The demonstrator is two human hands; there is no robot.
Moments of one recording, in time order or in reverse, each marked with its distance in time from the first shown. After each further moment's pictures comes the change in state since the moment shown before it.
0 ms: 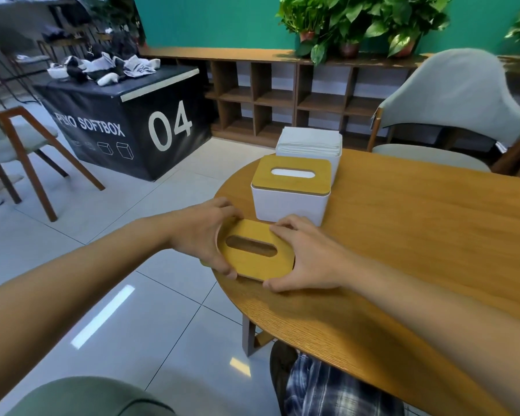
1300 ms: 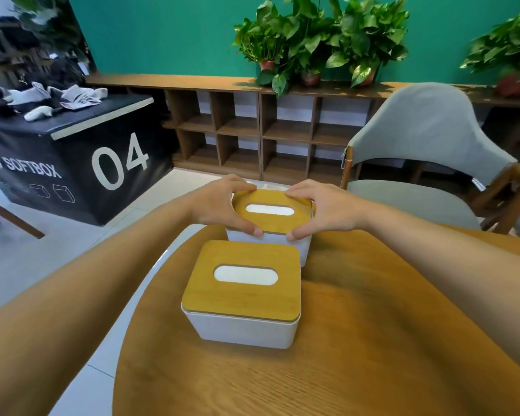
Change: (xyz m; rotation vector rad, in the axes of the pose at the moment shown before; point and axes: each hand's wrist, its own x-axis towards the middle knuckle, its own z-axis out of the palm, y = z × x) left_hand 0.277 -0.035 -0.107 -0.236 0.209 -0.019; right_hand 0.165 0.212 -0.151 0.037 0.032 0.170
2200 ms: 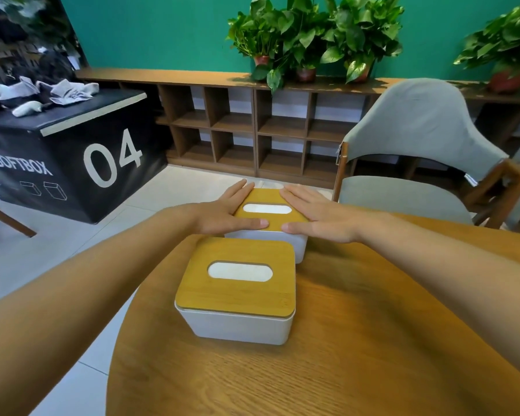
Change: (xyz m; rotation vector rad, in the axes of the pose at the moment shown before) left_hand 0.004 0.004 0.026 -0.069 -0.263 -0.086; right_hand -0.008 0.012 0.021 -0.076 -0.148 0.011
